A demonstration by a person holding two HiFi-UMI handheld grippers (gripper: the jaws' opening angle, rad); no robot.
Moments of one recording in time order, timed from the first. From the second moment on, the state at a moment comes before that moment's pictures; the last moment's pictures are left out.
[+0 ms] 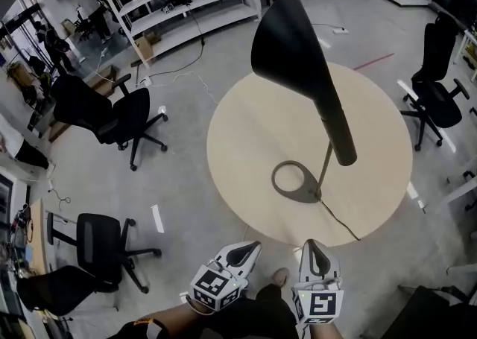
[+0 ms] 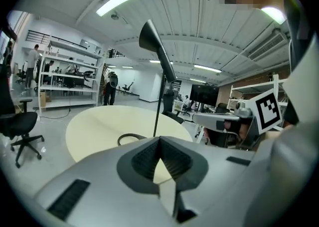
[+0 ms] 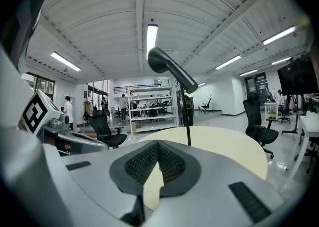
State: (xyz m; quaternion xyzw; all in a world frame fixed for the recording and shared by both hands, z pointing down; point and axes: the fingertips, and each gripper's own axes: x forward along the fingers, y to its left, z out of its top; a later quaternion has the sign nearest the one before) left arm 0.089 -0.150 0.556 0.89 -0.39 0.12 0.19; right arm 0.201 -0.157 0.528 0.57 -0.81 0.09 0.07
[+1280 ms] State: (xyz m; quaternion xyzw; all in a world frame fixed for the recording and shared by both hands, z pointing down) left arm -0.083 0.188 0.530 0.87 -0.47 0.06 0.14; right arm 0.033 0.175 0.510 0.54 -0.83 0.08 0.10
